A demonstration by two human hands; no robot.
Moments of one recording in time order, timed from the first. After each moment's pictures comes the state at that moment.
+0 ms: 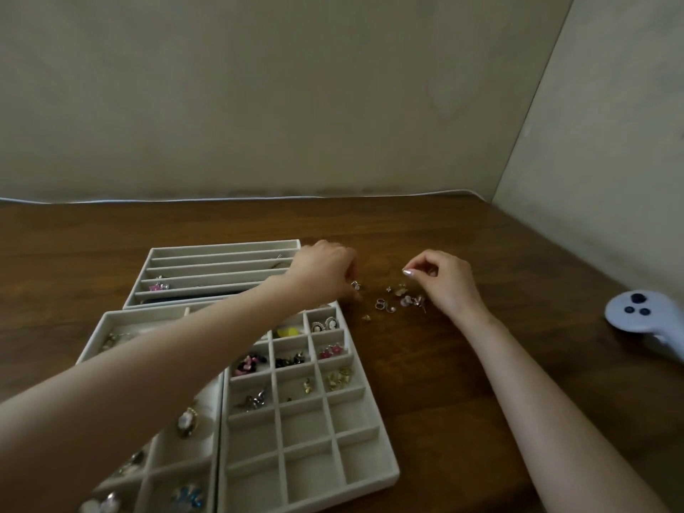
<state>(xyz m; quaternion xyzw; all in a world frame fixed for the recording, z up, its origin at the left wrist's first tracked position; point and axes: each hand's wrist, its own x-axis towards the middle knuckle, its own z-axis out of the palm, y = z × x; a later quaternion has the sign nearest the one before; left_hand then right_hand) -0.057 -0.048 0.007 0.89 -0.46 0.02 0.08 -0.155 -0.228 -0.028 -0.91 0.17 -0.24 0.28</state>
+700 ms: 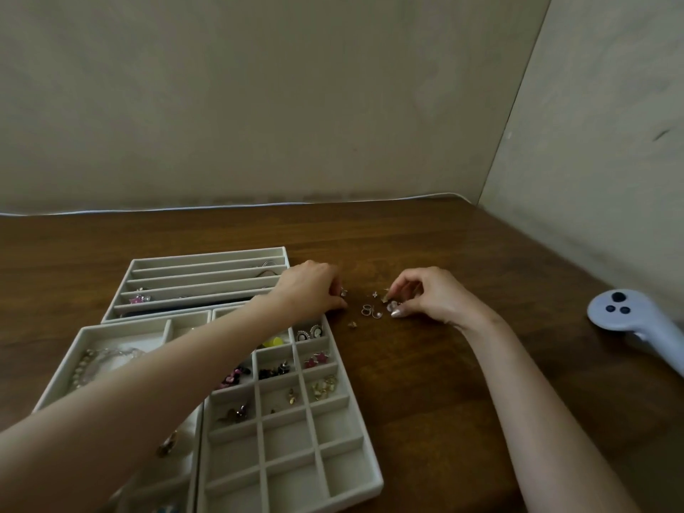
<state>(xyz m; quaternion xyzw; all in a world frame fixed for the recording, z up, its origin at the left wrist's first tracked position) -0.054 -0.051 -0.009 0.89 -0.44 -0.02 0.11 -0.172 -0.225 -0.005 -0.93 0.16 -0.02 0.34</state>
